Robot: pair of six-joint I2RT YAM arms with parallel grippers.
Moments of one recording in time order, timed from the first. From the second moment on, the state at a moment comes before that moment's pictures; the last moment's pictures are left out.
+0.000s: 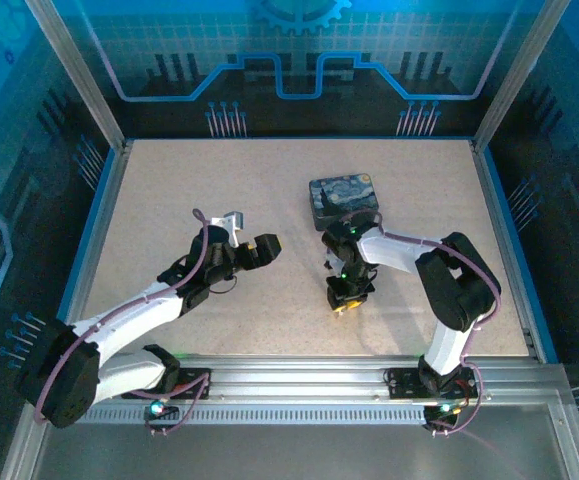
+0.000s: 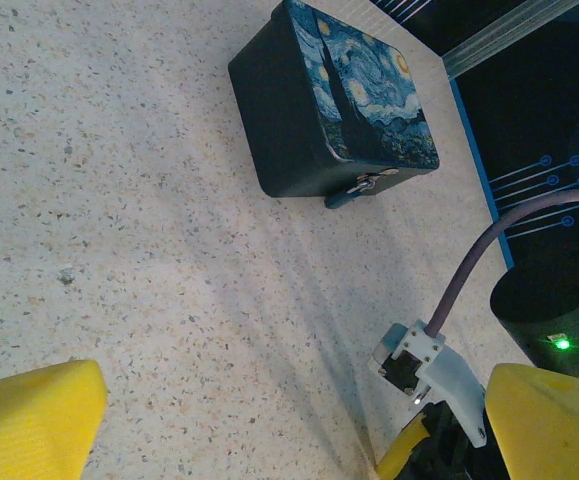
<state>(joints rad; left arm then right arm) -0.52 1.15 0.55 0.12 0.14 -0.80 0.61 1.77 1.04 -0.95 -0.26 0.31</state>
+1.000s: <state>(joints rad) -0.52 1.11 0.60 0.09 0.12 -0.85 0.49 1.41 0.78 -0.53 -0.46 0.66</state>
